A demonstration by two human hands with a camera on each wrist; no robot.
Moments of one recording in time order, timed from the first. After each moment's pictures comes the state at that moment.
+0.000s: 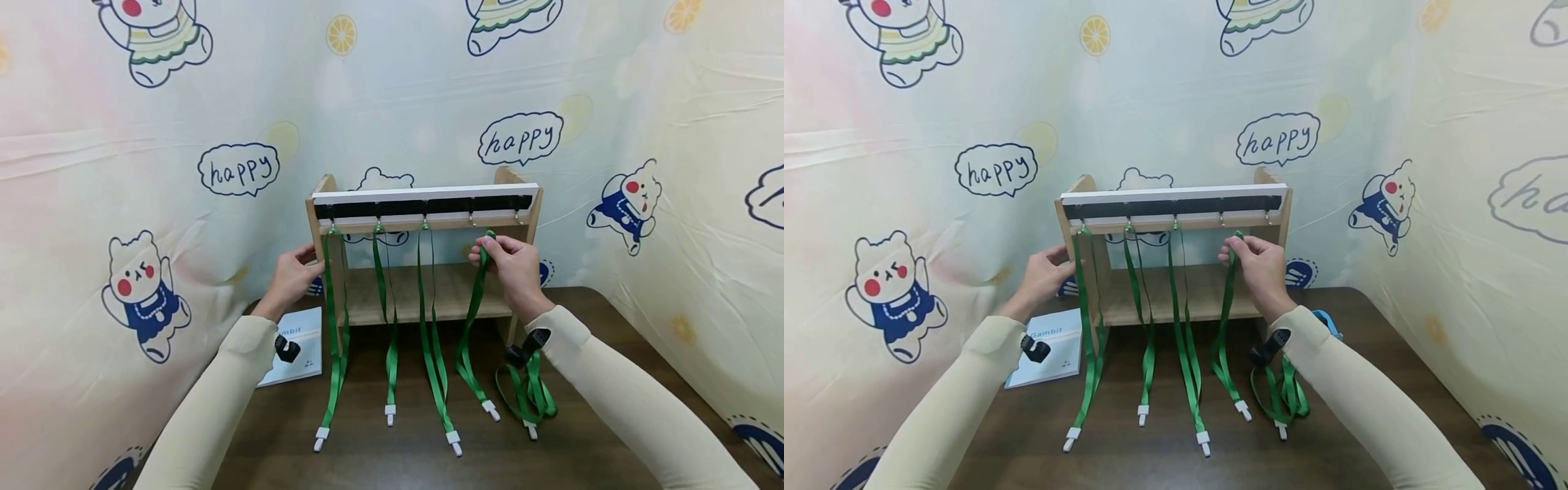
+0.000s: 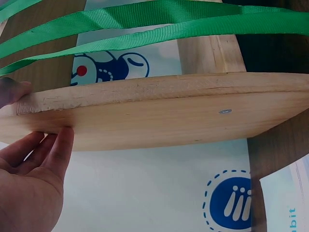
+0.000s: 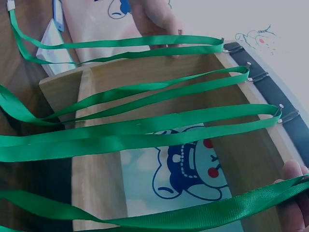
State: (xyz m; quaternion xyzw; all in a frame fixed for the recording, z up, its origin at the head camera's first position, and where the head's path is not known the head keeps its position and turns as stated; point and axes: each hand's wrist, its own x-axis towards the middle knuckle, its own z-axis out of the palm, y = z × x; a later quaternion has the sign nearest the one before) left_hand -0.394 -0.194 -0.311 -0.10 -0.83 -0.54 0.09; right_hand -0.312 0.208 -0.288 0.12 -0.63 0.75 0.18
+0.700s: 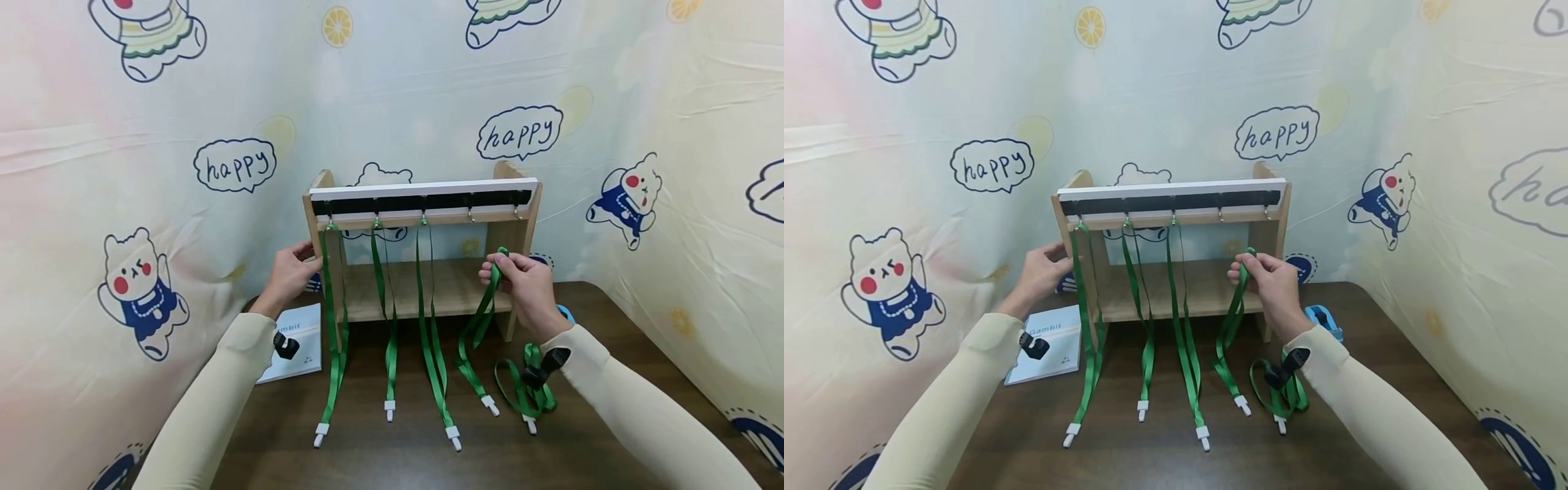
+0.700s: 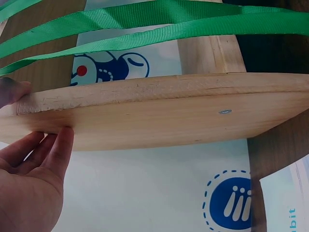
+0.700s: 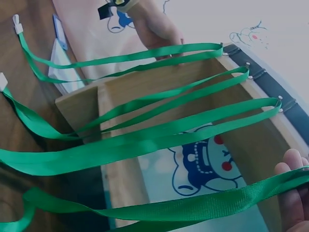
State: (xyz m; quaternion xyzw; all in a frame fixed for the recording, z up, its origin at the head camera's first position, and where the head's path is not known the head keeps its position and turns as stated) left_hand -0.393 -0.192 -0.309 -0.10 -0.83 -0.54 0.09; right_hand -0.295 0.229 -0.316 0.11 -0.60 0.78 0.13
